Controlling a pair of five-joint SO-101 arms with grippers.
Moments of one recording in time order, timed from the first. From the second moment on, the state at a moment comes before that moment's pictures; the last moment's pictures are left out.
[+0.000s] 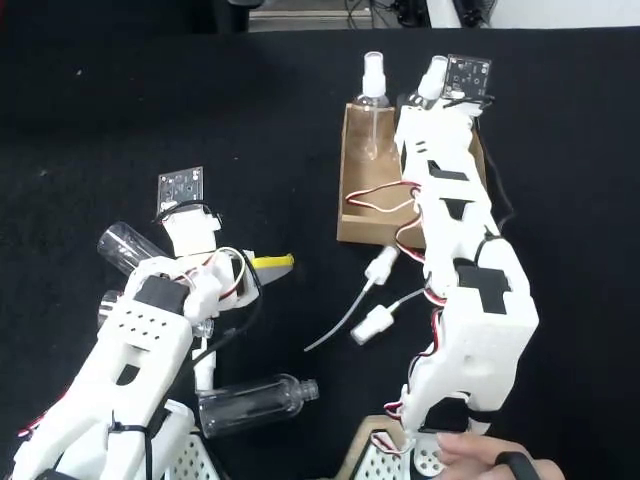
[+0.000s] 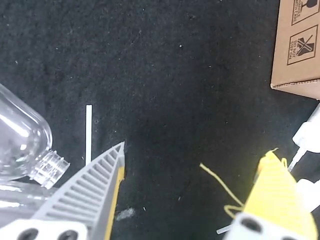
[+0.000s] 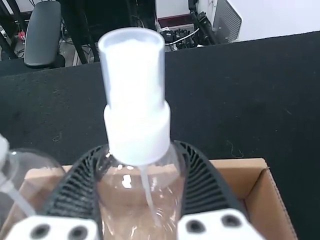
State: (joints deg) left arm 11.6 -43.6 62.9 45.1 22.6; right arm 5.5 25.2 16.3 -7.0 -3.8
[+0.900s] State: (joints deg) left arm 11.6 -43.6 62.9 45.1 22.6; right arm 3.6 24.8 17.7 -7.2 -3.6
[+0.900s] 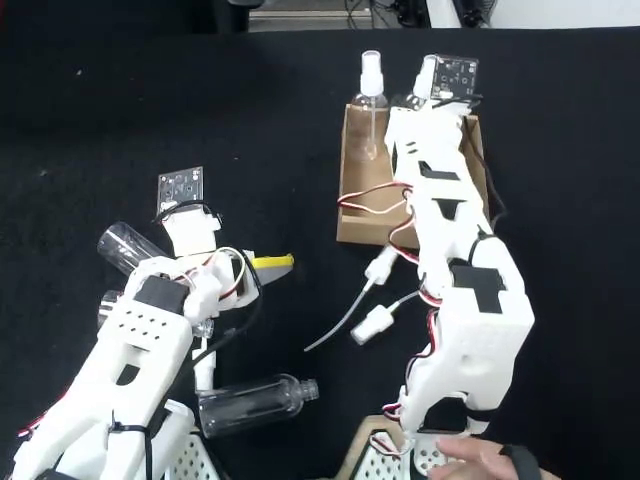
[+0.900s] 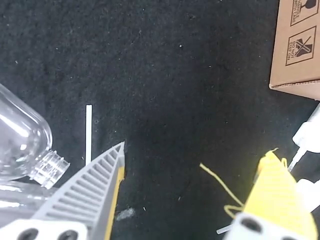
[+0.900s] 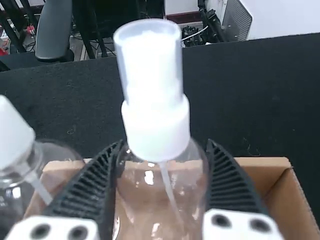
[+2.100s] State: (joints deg) left arm 11.6 -43.6 62.9 45.1 22.6; right arm 3.5 7.6 21.8 12.4 -3.6
